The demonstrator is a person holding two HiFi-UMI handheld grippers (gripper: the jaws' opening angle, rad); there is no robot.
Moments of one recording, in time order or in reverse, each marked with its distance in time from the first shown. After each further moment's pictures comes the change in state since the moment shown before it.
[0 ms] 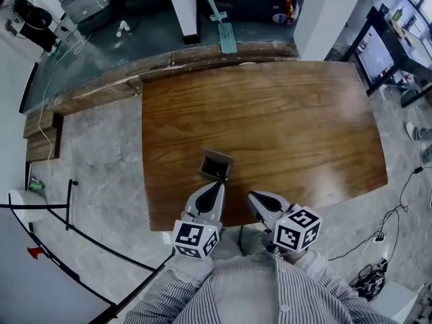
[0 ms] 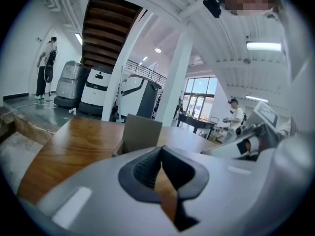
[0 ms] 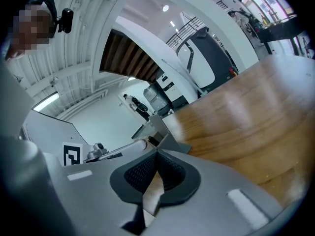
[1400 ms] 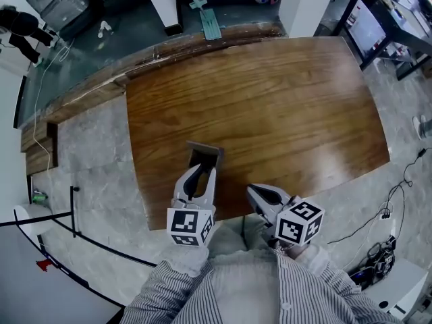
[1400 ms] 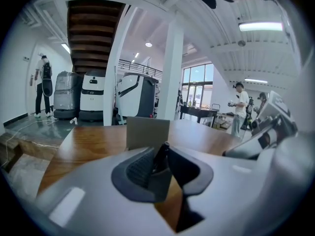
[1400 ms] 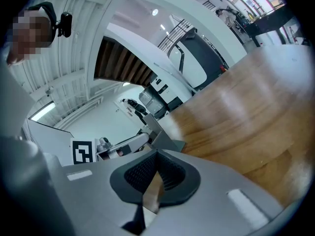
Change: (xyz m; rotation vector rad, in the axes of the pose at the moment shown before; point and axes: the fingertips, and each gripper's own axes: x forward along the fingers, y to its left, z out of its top) left arm 0.025 0.015 0.003 0.152 0.071 0.054; right arm -0.013 -0.016 -0.011 0.096 -0.039 -0.014
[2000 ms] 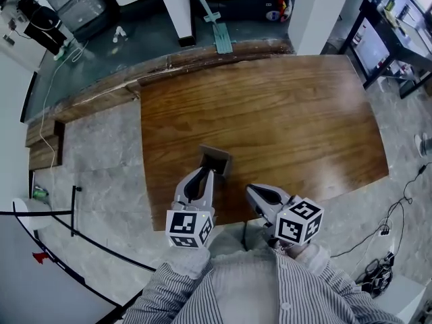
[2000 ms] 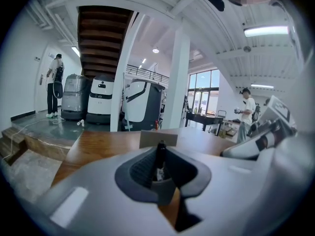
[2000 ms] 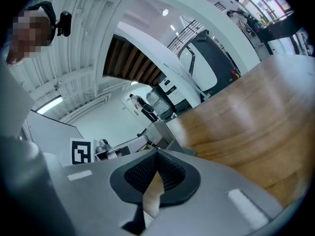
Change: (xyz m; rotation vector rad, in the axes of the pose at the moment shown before) left arm -0.023 0.016 0.021 -0.051 -0.066 0.062; right arm 0.009 0.025 0.021 -0.089 -0.006 0.054
